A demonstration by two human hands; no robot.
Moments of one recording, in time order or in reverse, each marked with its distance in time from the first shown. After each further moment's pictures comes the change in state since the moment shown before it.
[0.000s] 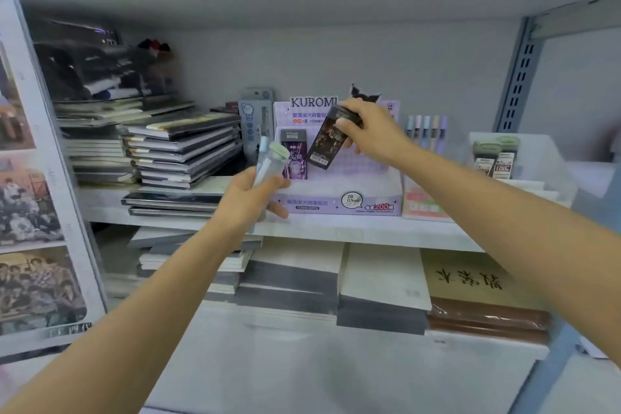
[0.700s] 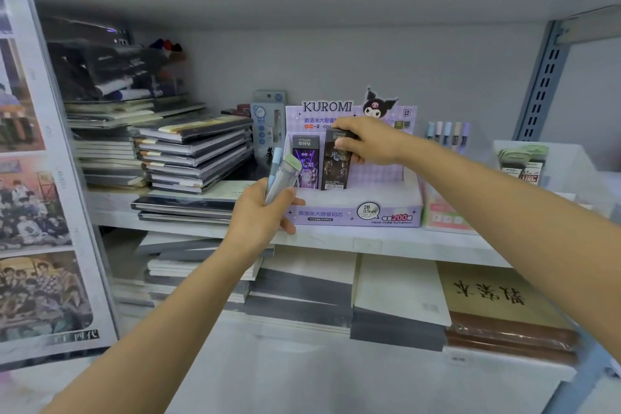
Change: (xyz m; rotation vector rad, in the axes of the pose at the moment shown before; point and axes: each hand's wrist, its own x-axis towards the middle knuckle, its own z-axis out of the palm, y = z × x) left_hand 0.000 -0.015 -0.001 0.039 0.064 0.079; right_hand 0.029 -0.001 0.011 -0.275 -0.379 -0.069
